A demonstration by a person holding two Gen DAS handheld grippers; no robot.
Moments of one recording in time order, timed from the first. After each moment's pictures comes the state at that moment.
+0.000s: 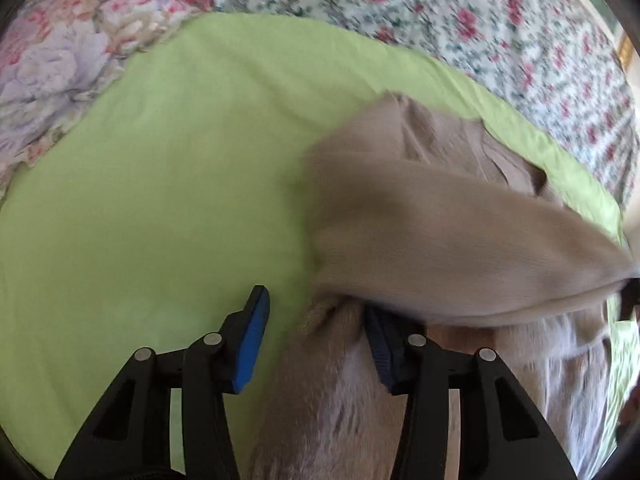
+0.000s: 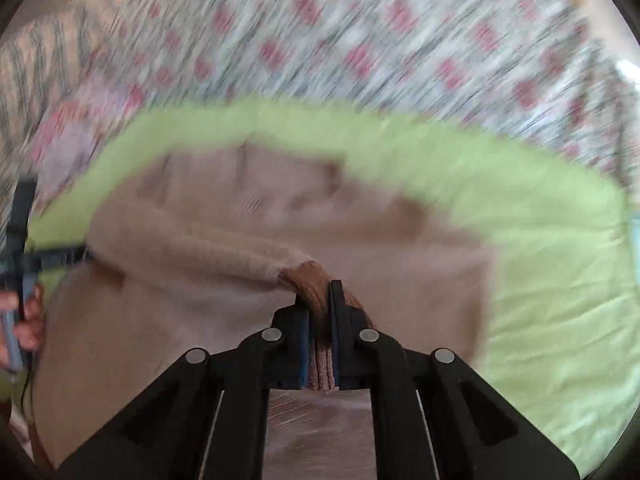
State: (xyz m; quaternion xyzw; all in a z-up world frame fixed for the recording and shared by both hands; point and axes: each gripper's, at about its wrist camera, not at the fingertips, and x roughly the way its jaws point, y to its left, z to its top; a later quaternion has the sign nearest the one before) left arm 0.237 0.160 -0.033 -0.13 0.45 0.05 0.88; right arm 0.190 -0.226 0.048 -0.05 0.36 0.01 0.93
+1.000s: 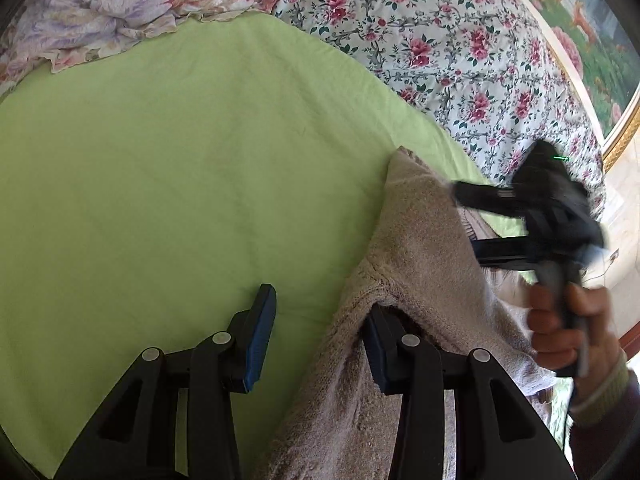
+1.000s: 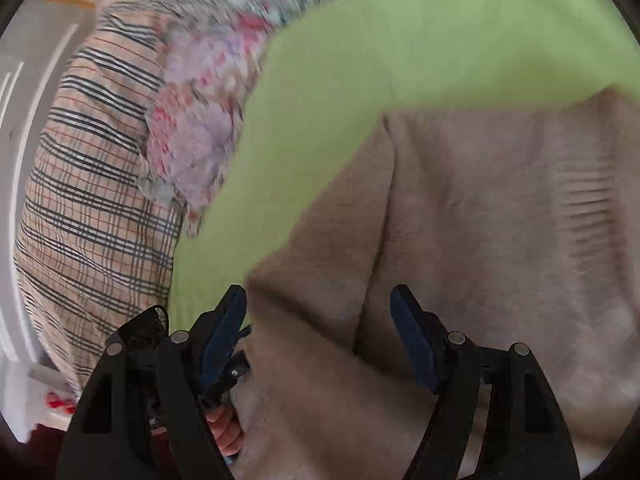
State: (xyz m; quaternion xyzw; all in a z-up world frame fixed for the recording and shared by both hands) left arm 0.206 0.194 -0.055 -0.29 0.37 0.00 0.88; right arm 0.400 -0.020 -0.067 0.20 0.61 0.42 0.64
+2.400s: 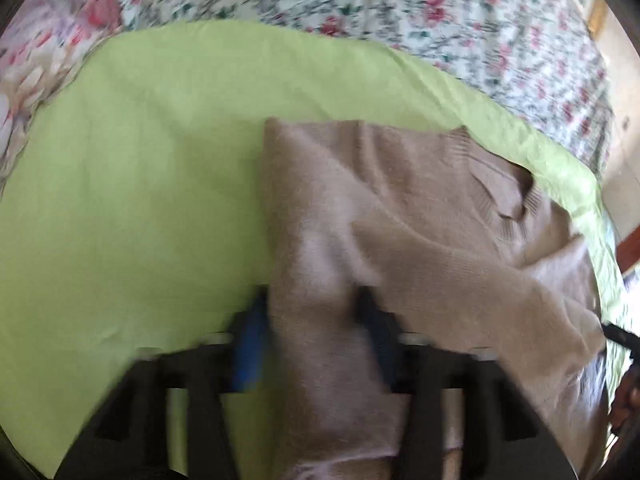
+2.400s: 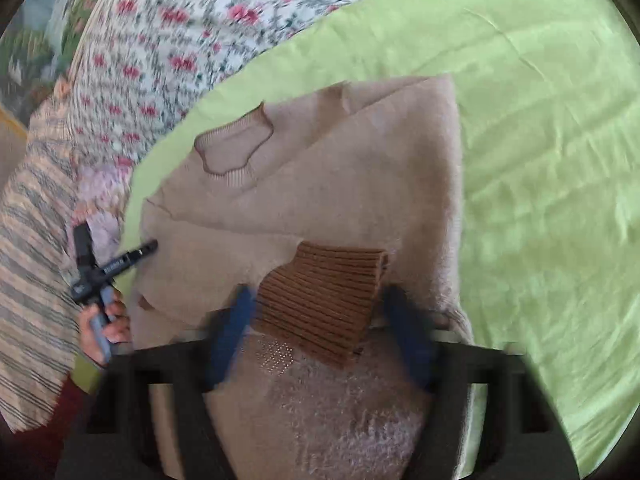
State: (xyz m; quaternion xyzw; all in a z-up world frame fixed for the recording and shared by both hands) left arm 0.328 0.147 -0.039 -0.08 0.46 -0.07 0.88; right arm 0.204 -0.287 -0.020 0.21 0.47 0.07 0.85
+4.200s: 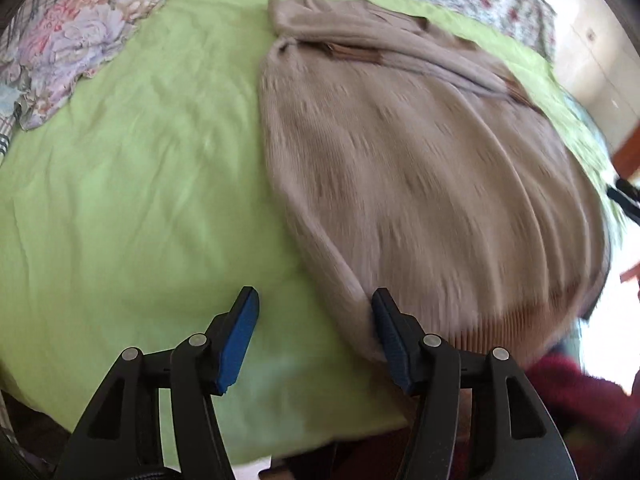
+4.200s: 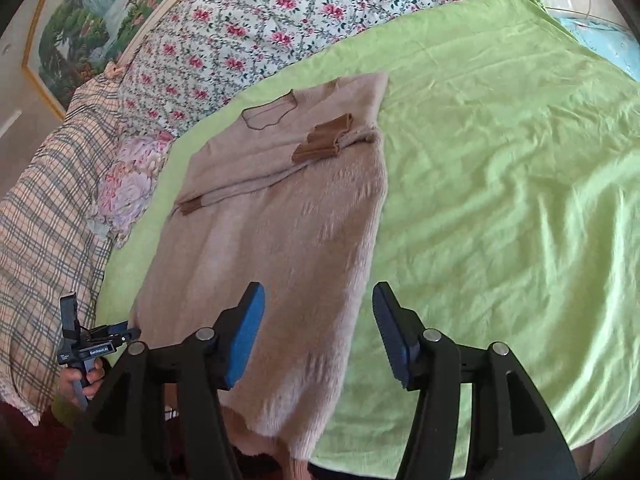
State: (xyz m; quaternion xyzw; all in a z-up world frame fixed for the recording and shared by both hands) left arm -0.036 0.135 -0.043 -0.01 0.53 -0.08 0.85; right arm -0.051 -0.282 0.019 0.20 0.43 0.08 0.88
